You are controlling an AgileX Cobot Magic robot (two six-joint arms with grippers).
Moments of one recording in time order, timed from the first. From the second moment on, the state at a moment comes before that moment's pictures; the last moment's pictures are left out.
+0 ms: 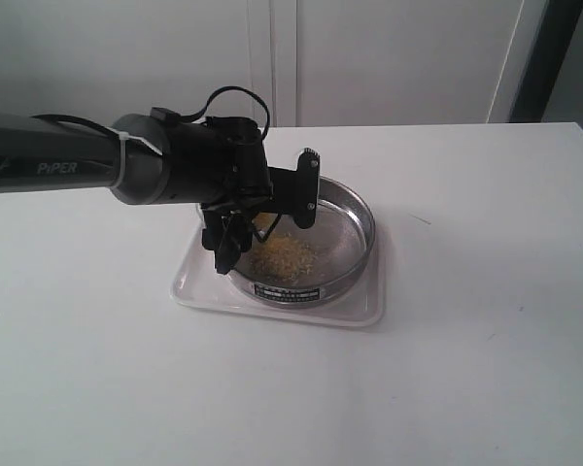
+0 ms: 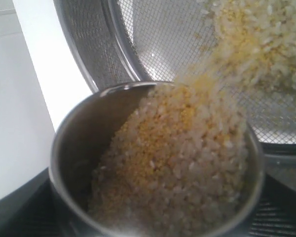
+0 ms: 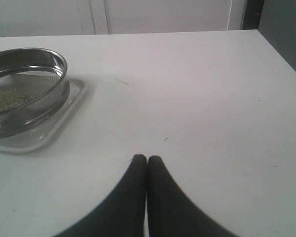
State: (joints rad) left arm -0.78 2.06 -1.51 0.91 0.72 0.26; right arm 0.07 0.01 -0.01 0.04 0.36 0.07
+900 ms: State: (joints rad) left arm -0.78 2.06 -1.51 0.94 0.72 0.29; right arm 0.07 0.01 -0.01 0.04 0.36 0.07
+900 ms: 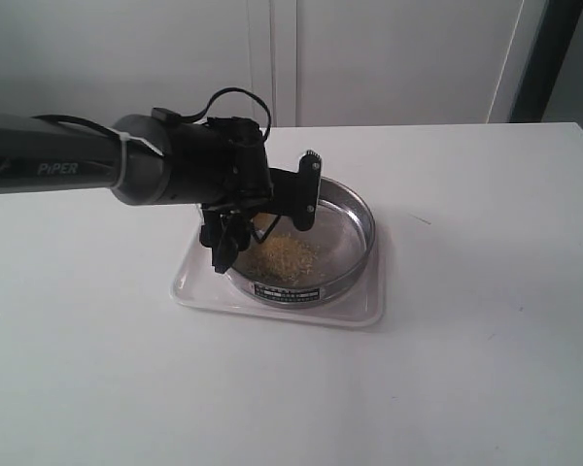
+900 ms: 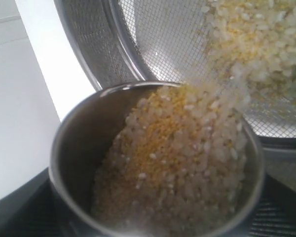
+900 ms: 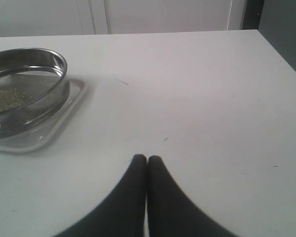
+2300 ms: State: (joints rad) left arm -0.80 2.06 -1.51 1.09 0.72 0.33; right arm 0.07 0.01 -0.01 0.04 0.36 0.07
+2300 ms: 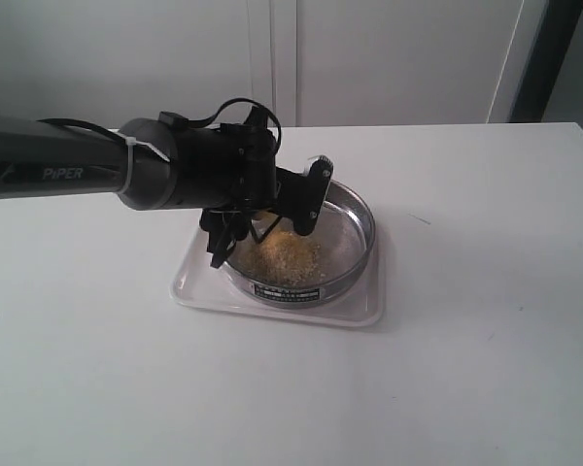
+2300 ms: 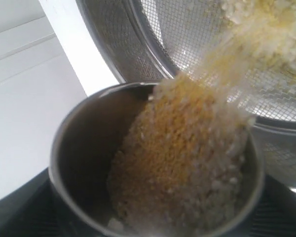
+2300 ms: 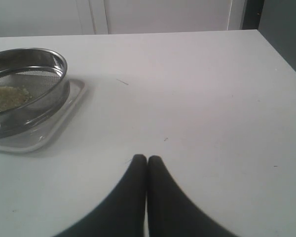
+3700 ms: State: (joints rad) left arm -0.80 2.06 -1.52 1.31 0.72 0.42; right arm 0.07 0.01 -0.01 0.04 0.36 0.07
